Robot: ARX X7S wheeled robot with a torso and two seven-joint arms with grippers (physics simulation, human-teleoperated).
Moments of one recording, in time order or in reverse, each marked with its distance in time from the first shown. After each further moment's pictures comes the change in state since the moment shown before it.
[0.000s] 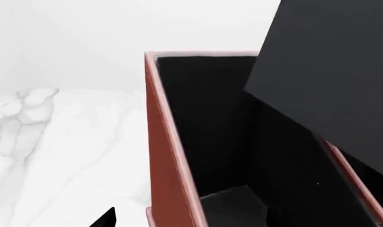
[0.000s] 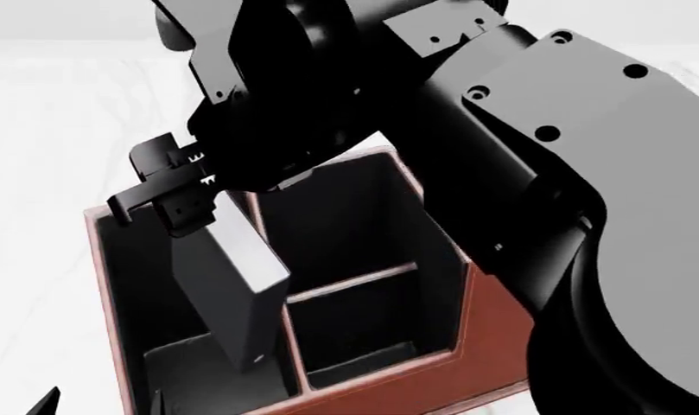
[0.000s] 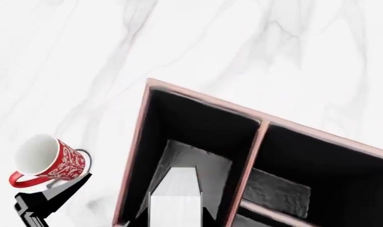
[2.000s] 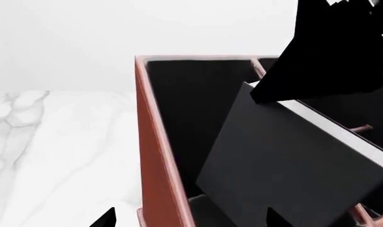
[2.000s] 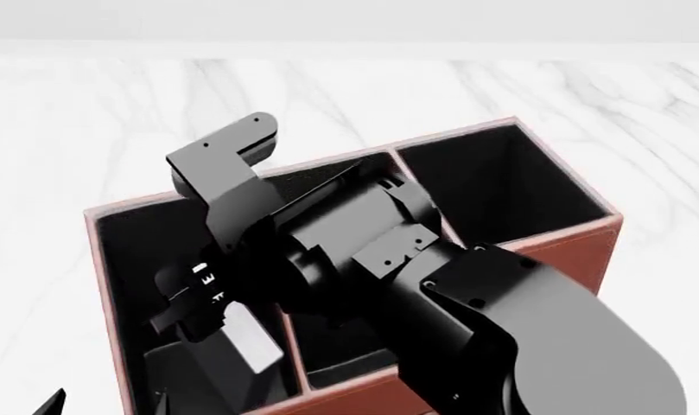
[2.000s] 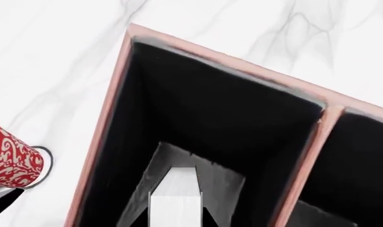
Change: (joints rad) left arm 0.011 -0.025 0.032 0.031 -0.020 0.008 -0.008; right arm -0.382 -0.005 0.008 -0.069 -0.291 -0.362 -0.009
